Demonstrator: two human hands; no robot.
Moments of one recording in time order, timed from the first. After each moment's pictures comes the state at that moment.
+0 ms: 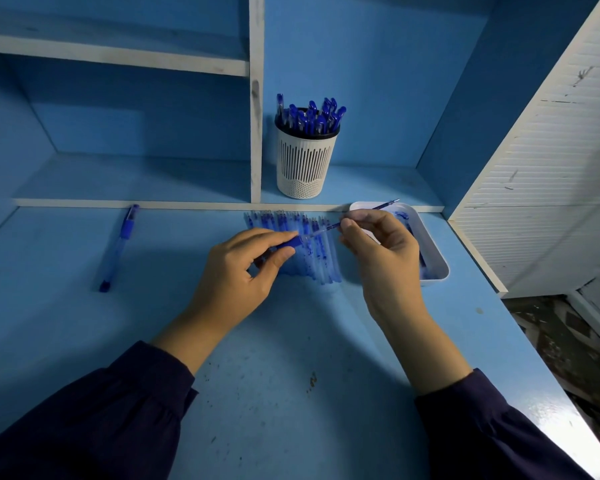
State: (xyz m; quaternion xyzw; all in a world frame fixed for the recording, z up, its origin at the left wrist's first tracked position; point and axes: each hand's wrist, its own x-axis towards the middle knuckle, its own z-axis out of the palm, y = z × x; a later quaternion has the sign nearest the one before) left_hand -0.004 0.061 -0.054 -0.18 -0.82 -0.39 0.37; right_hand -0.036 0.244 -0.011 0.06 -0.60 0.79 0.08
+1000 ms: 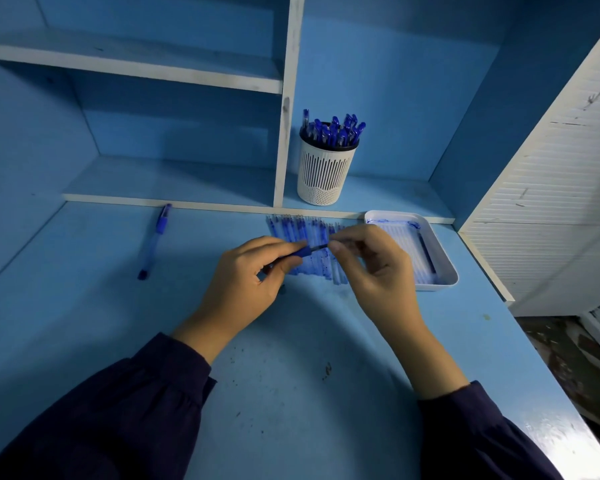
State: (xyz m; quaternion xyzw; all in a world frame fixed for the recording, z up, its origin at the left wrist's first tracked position) left_hand 0.021 0.051 -0.045 -0.19 -0.82 -0.39 0.37; right_hand -0.015 0.238 -0.017 0.29 -0.73 0.59 0.17
